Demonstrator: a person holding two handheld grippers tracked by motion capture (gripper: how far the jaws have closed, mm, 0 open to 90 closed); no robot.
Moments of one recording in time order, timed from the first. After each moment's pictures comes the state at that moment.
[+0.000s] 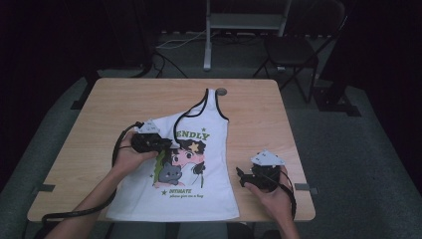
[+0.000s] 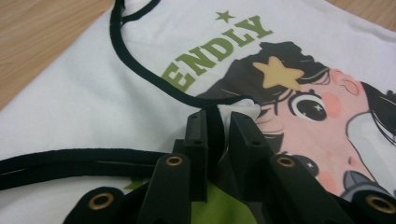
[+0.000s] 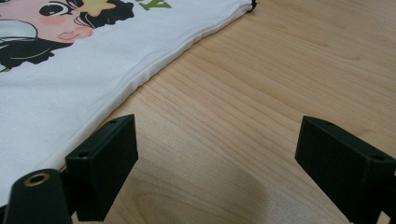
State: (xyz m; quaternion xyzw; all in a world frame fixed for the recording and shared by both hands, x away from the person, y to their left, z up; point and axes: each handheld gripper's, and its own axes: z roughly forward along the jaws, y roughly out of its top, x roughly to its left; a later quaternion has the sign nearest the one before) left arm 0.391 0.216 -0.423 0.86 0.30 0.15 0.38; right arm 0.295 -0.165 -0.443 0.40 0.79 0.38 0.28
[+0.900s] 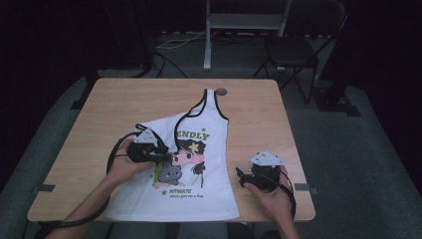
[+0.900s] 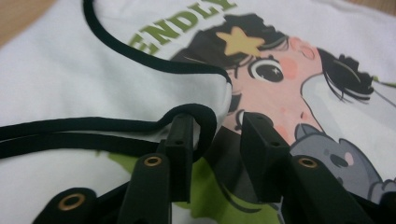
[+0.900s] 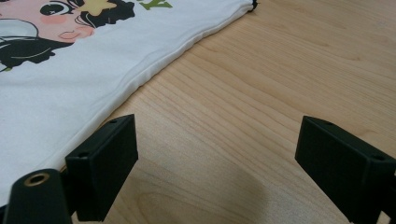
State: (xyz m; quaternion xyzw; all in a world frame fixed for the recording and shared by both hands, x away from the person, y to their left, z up) left arm 0.370 0.228 -0.423 0.87 0.29 0.12 0.39; right arm 0.295 -0.164 -0.443 0.40 0.79 0.38 0.28
